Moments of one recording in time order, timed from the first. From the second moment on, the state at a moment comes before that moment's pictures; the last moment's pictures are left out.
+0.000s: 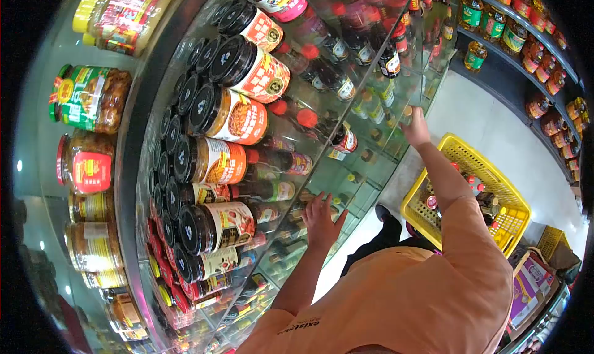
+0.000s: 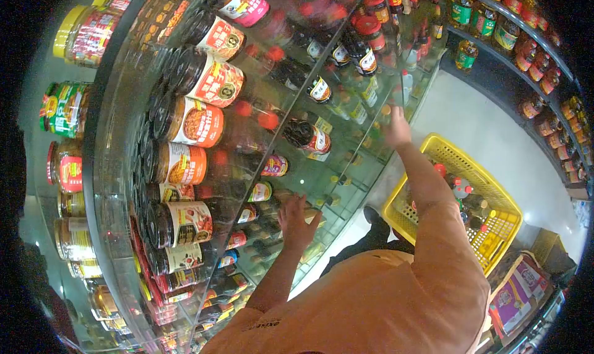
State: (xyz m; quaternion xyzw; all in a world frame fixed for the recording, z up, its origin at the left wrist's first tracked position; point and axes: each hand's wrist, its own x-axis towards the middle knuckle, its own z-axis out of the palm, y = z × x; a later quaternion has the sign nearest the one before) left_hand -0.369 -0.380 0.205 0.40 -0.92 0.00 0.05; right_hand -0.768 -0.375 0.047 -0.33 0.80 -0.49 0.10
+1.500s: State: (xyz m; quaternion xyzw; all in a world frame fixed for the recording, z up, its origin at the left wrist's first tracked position) left_hand -0.367 -0.381 0.192 0.38 -0.92 -0.01 0.04; right_hand -0.717 -0.286 0.067 -0.35 0.82 -0.44 0.11
